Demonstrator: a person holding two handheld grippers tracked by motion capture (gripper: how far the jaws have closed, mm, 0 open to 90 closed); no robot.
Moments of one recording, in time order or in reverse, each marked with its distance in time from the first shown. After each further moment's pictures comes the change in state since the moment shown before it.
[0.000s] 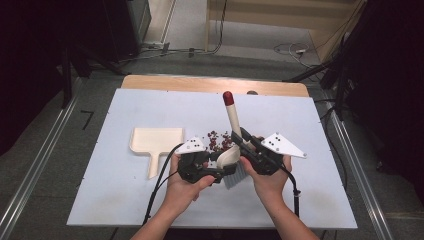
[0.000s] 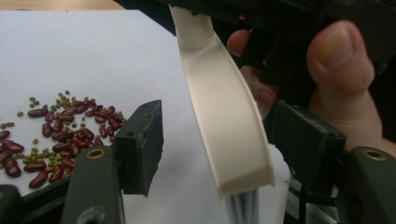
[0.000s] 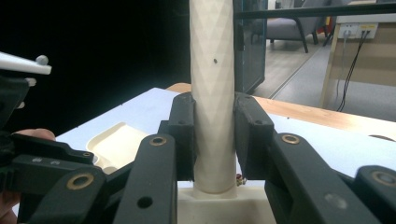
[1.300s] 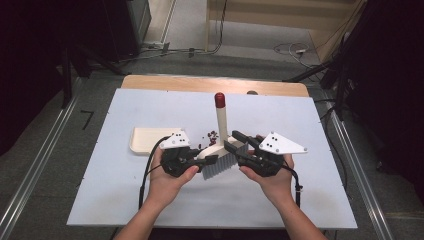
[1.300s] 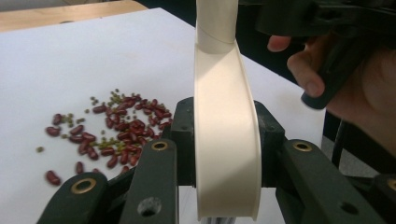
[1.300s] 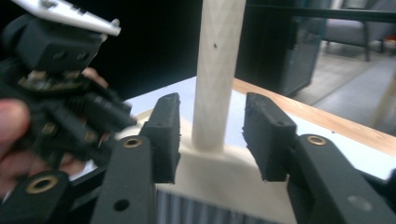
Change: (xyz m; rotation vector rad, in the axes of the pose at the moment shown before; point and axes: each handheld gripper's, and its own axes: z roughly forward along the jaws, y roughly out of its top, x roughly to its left) left arm 0.023 0.010 -0.034 0.056 0.076 0.112; right arm -0.002 0.013 -0.007 0.062 0.225 -0.133
